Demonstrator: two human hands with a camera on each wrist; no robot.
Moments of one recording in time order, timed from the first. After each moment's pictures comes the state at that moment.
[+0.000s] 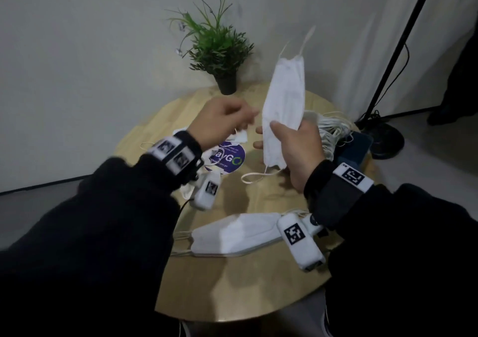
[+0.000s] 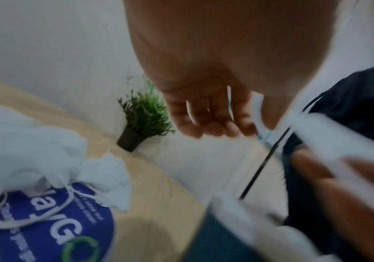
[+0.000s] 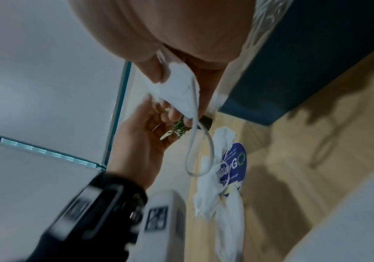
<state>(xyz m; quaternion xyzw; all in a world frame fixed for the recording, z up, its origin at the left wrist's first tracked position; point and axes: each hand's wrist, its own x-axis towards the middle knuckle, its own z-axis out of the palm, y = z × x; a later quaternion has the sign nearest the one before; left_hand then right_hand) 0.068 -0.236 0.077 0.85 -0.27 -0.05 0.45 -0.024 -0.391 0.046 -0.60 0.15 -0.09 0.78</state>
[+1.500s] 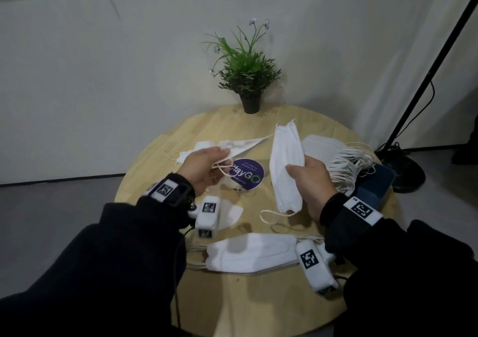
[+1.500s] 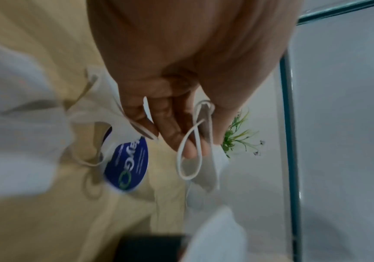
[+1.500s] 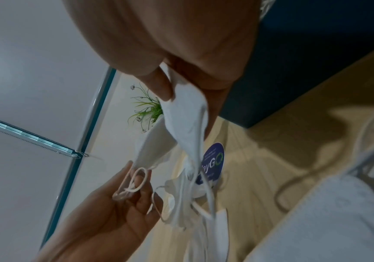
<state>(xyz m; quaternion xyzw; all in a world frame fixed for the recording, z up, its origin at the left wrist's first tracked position) 0.062 -0.157 0.030 0.67 0.14 -0.15 0.71 -0.015 -0.385 0.025 -0.70 0.17 -0.01 0.69</state>
